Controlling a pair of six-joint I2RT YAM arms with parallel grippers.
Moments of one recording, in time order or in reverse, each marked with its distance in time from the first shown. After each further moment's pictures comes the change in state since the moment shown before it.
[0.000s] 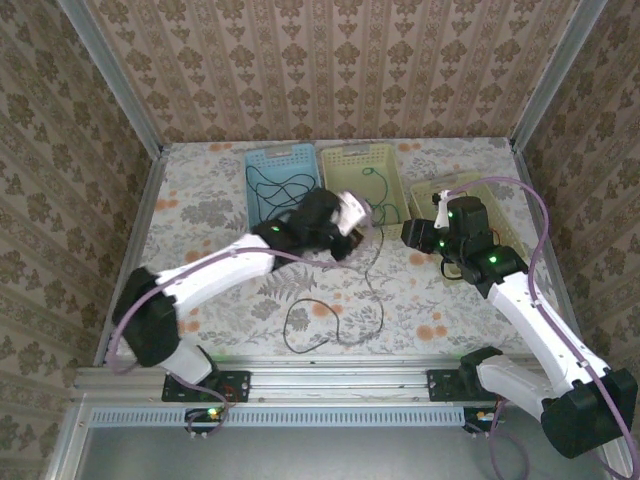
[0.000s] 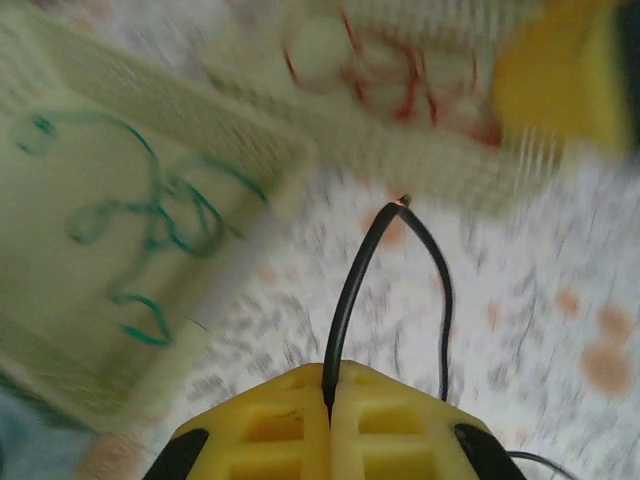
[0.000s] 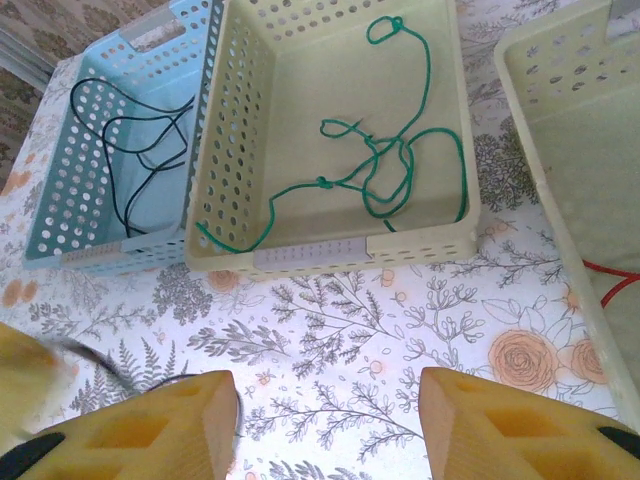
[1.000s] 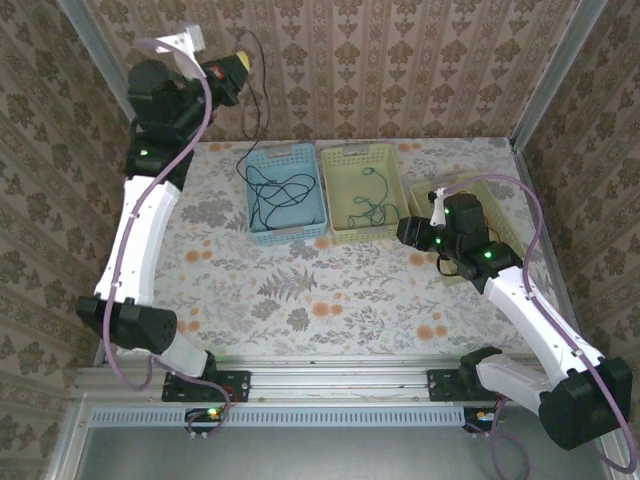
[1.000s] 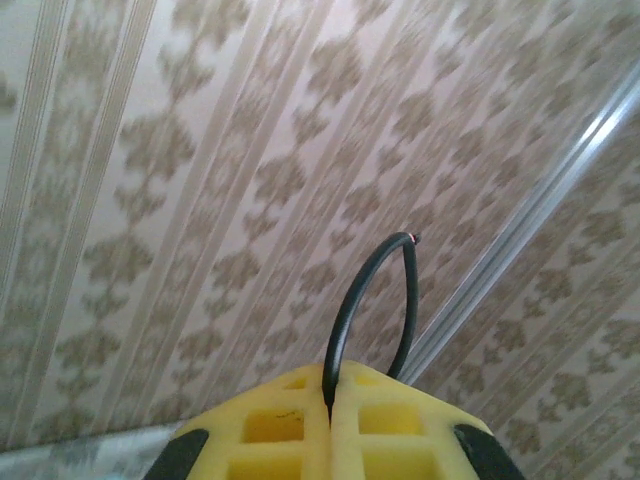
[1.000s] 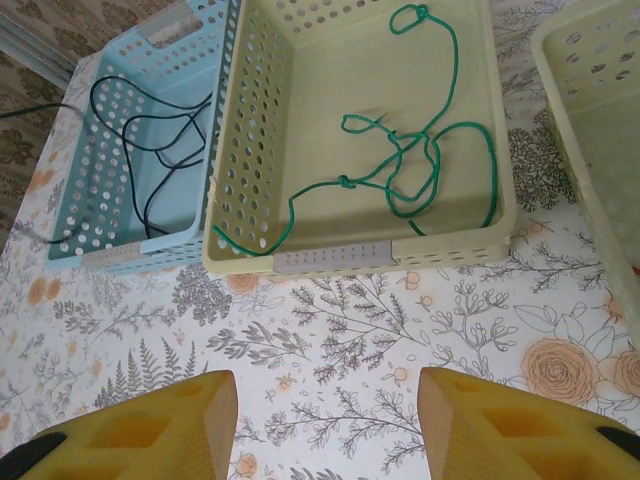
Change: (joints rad) left arm 0.631 0.098 0.593 0.110 0.241 -0.510; right arm 0.000 0.042 0.000 0.049 -0.043 0.020
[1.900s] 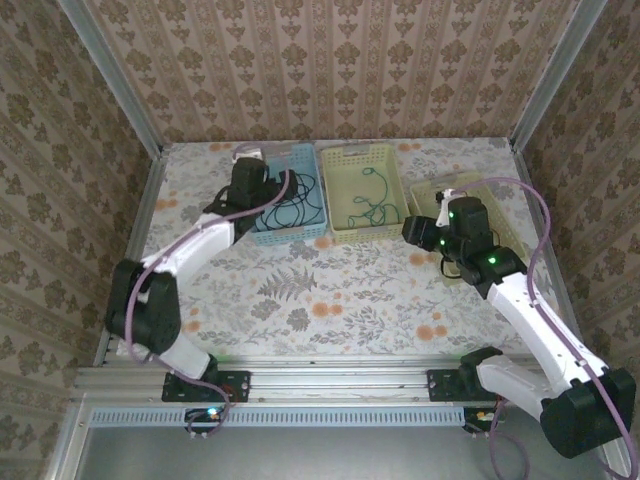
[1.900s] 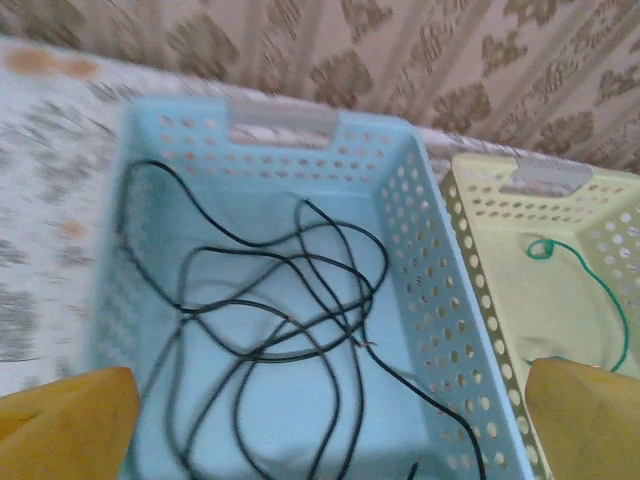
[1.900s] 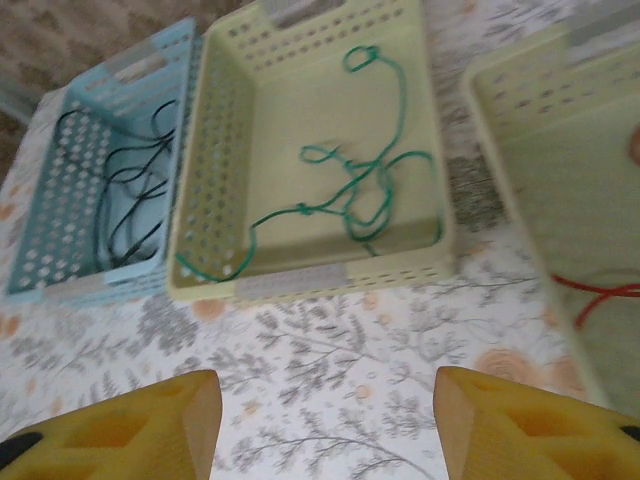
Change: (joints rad) left arm -0.223 -0.082 -0.728 0.106 -0.640 0.102; right arm -0.014 -0.060 -0.033 0.003 0.128 -0.002
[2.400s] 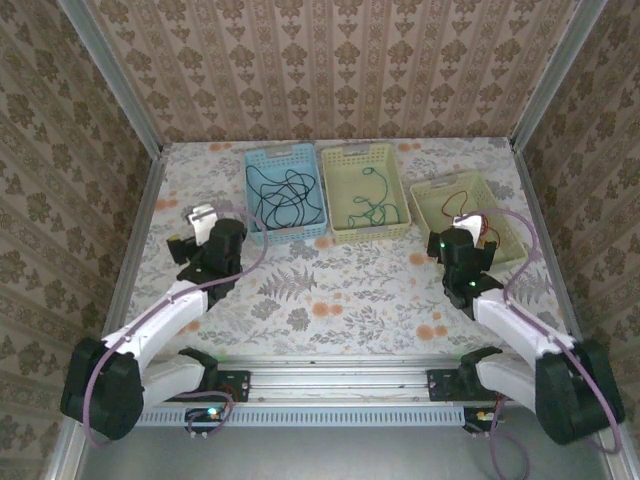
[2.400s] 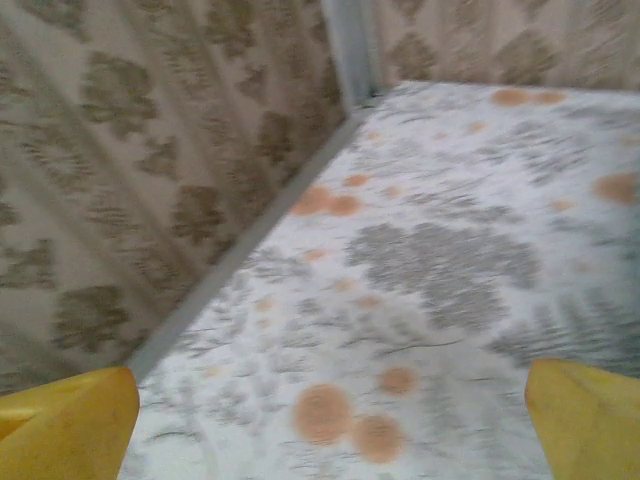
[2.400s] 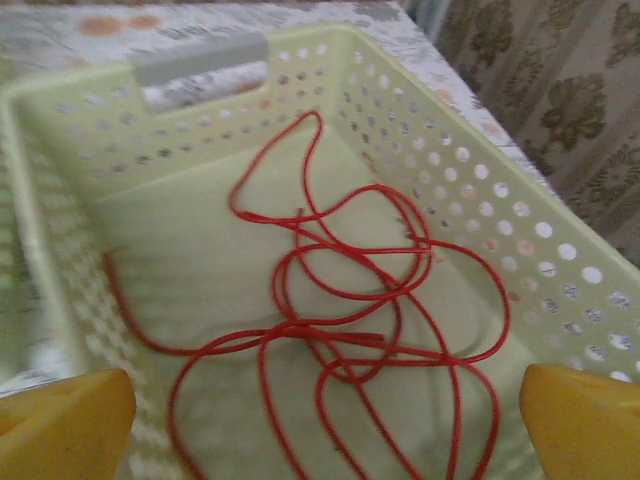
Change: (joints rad) left arm -0.001 -0.417 -0.518 -0.007 -0.772 0.154; right arm -0.018 0.133 -0.383 0.538 0.679 -0.265
